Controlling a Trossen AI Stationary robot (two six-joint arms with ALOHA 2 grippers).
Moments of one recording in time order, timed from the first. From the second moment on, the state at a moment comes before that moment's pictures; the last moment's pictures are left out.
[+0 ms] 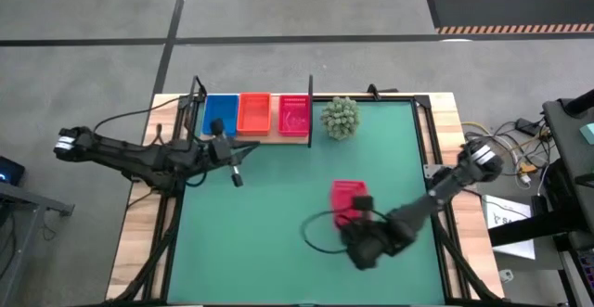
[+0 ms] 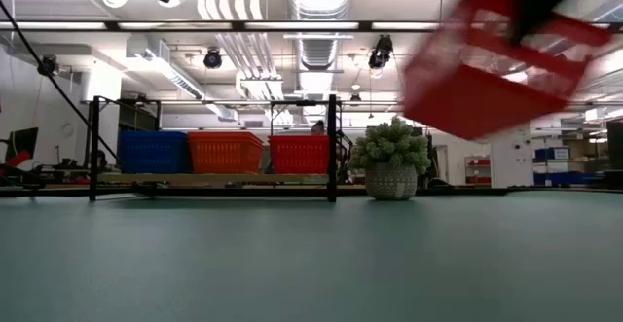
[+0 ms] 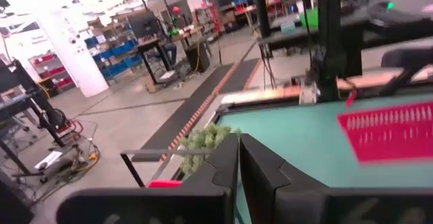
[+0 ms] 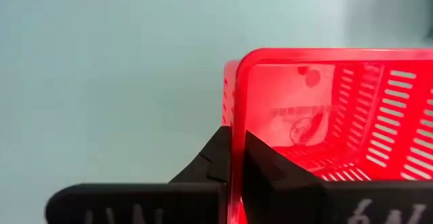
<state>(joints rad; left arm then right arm) -0.17 0.84 0.63 0.19 -0.56 0.27 0.61 1.73 1.42 -1.03 0.34 0.53</state>
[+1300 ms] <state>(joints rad) -0.20 0.66 0.55 0.19 -0.55 0.39 -0.23 2.29 2.36 -1.20 0.28 -0.33</state>
